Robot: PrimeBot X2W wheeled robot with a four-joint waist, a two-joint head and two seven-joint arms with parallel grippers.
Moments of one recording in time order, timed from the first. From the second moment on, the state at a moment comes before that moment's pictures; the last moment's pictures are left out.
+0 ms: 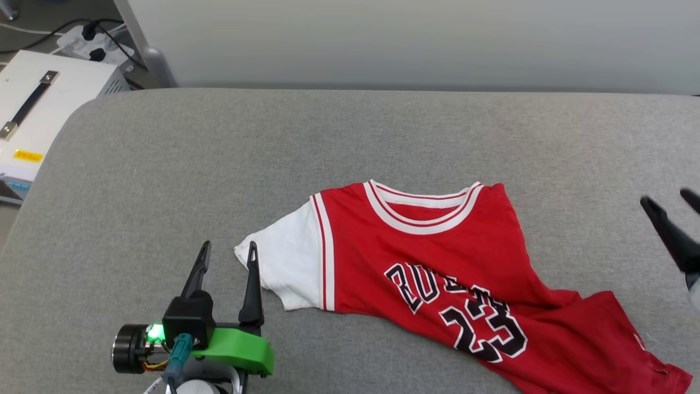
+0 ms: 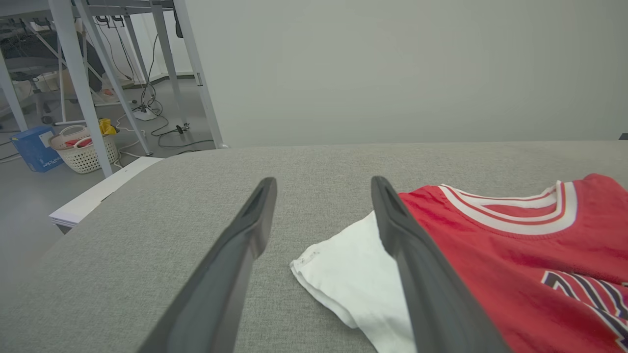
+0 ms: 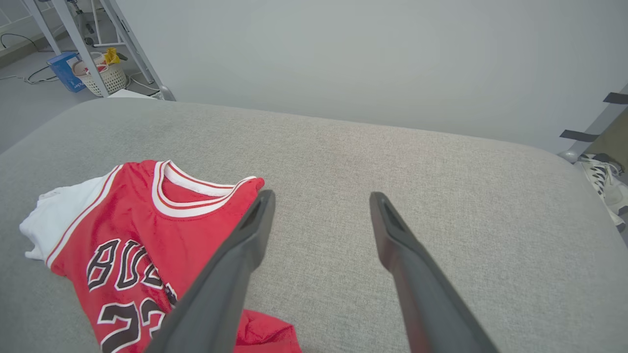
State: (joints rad) left arm -0.02 0.05 -0.10 0.09 -0.05 0.02 -0.26; right arm -0.11 -0.70 0.11 -0.05 0.79 0.13 0.22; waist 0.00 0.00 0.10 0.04
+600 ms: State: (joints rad) left arm -0.13 0.05 -0.17 0.07 -0.06 0.03 -0.26; right arm -0.65 -0.69 0.53 0.16 0.82 0.13 0.74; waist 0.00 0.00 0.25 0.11
